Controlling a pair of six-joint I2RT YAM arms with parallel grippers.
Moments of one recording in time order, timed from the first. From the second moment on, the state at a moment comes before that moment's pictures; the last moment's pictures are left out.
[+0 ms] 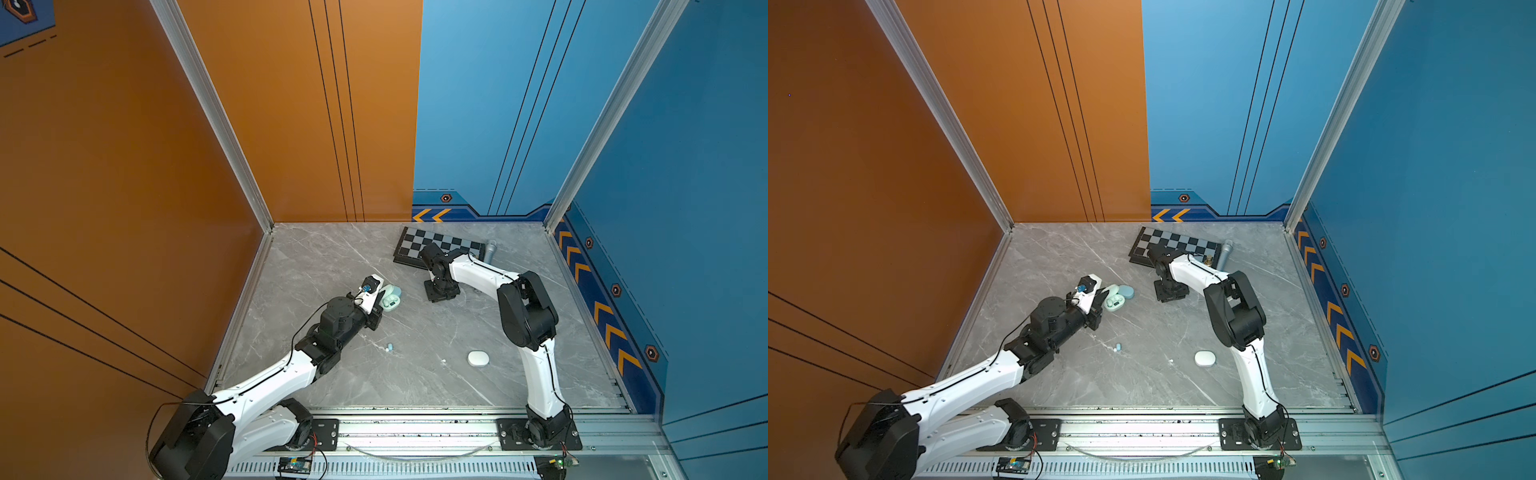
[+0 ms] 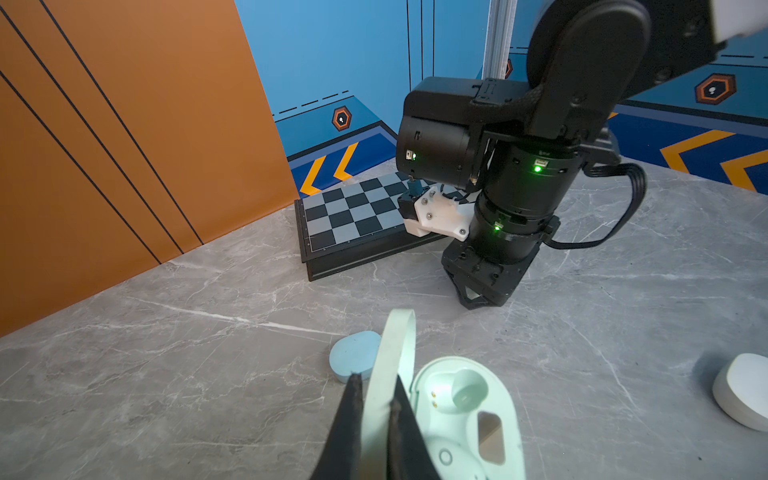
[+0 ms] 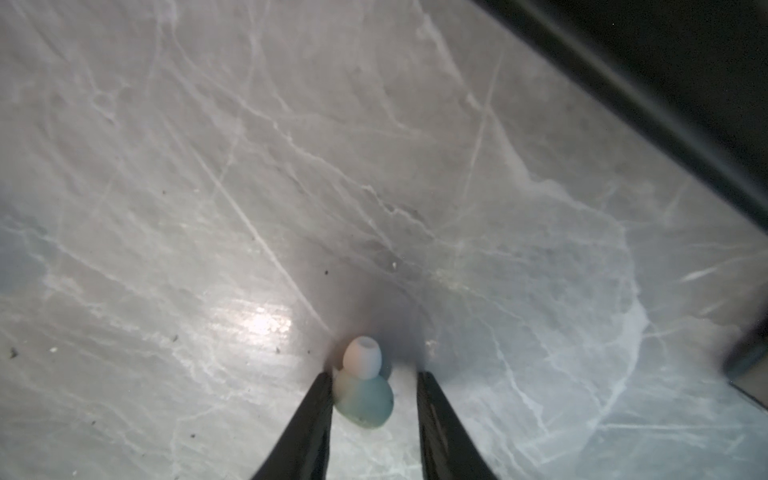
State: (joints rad) left arm -0.61 1.08 0.48 0.38 -0.05 0.09; right arm 0.54 2.17 1.66 -0.90 0.09 0.31
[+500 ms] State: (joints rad) left arm -0.61 1.09 0.48 0.38 -0.05 0.09; right arm 0.51 2.15 1.63 -0.90 0.10 0.31
